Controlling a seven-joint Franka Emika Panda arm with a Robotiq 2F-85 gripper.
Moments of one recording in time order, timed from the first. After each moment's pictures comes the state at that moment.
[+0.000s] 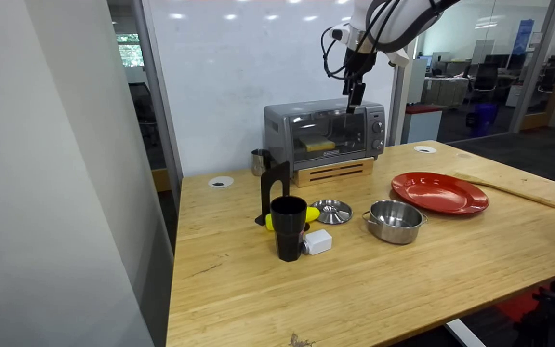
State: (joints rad) arm -0.10 0.26 -0.05 -1.74 -0.32 2.40 -0.74
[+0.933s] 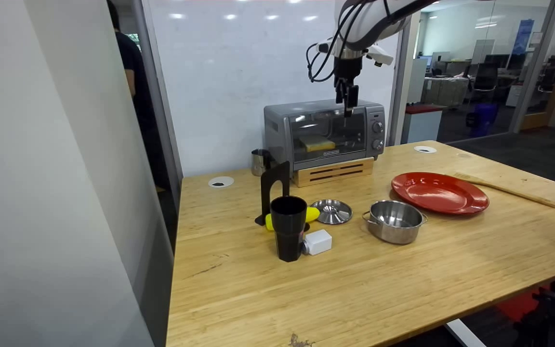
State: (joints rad) arm -0.13 0.50 -0.05 -1.37 -0.24 2.11 -0.97
